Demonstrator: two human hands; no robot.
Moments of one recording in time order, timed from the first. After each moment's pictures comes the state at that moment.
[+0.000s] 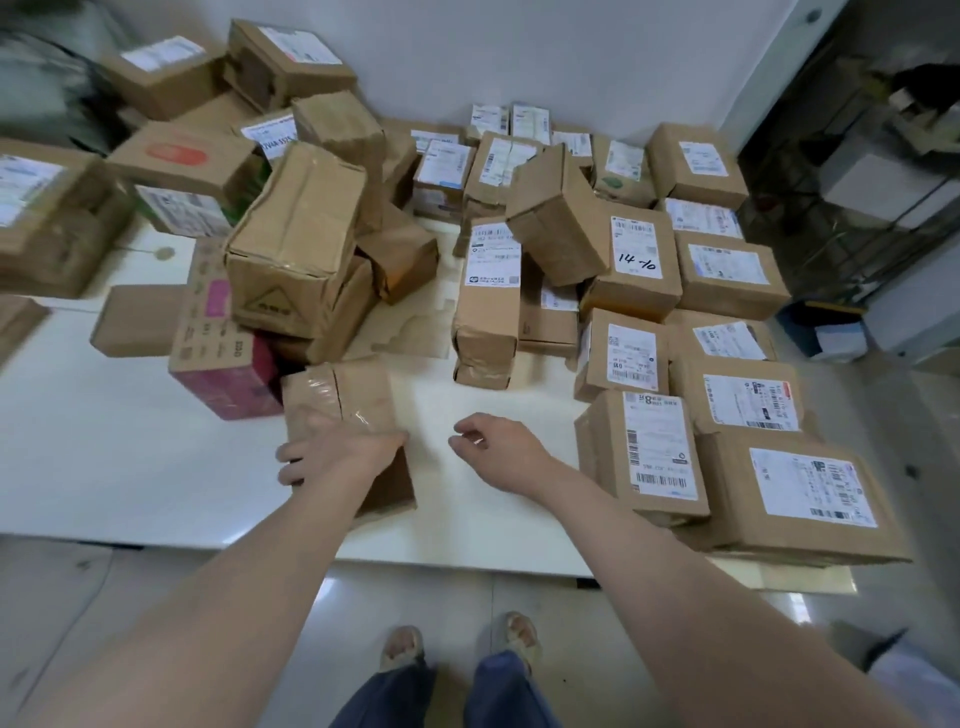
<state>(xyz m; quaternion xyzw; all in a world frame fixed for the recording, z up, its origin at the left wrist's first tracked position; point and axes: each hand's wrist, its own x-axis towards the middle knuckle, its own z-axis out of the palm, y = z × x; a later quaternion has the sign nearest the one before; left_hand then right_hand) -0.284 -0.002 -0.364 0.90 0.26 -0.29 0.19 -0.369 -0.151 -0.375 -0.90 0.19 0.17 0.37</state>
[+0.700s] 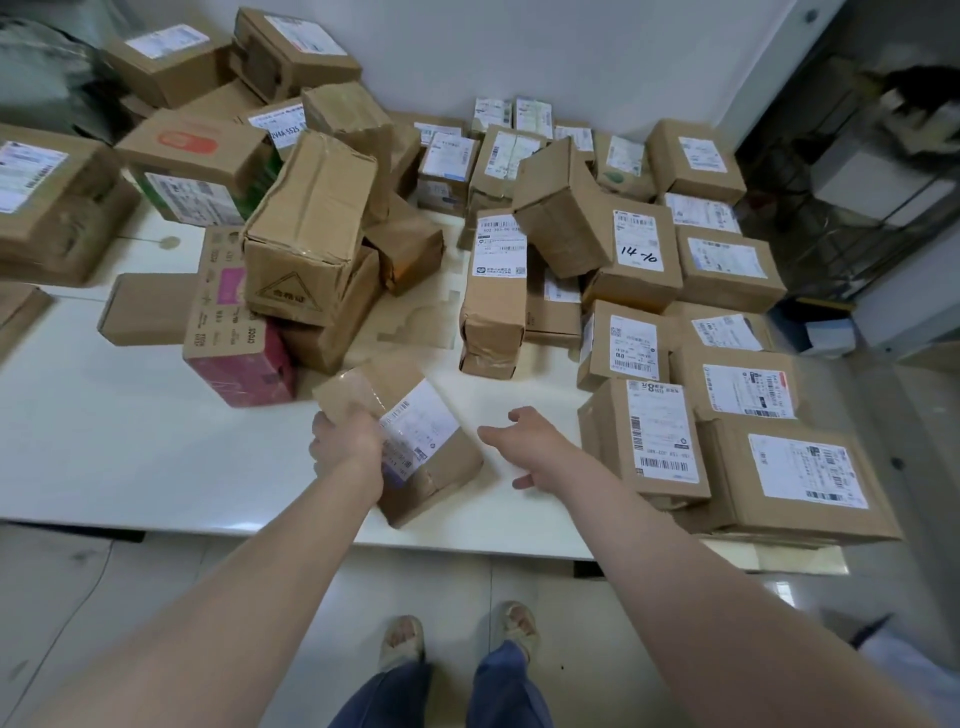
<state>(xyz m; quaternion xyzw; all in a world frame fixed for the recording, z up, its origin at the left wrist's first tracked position) -0.289 0.017 -0.391 0.74 0.36 -0.19 0.54 -0.375 -0.144 -0.355 -0.70 0.45 0.21 0.51</state>
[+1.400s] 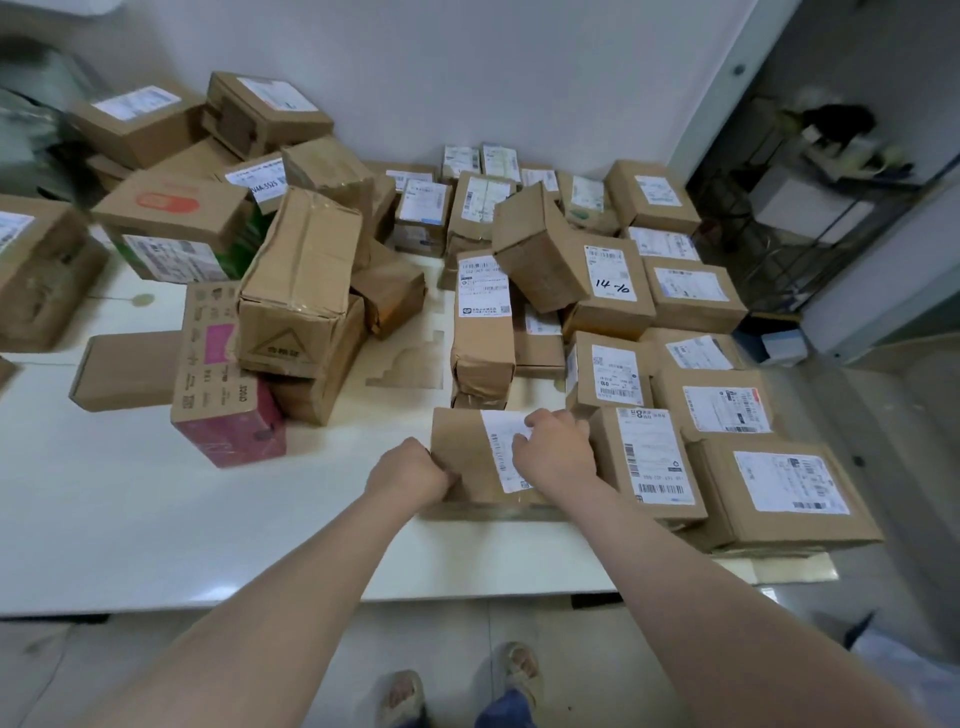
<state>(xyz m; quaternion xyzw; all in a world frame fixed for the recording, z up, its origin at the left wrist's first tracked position) -0.286 -0.014 -0.364 0.91 -0.10 -0.36 0.19 -0.370 -0.154 -0.337 -0.89 0.40 0.11 0.21</state>
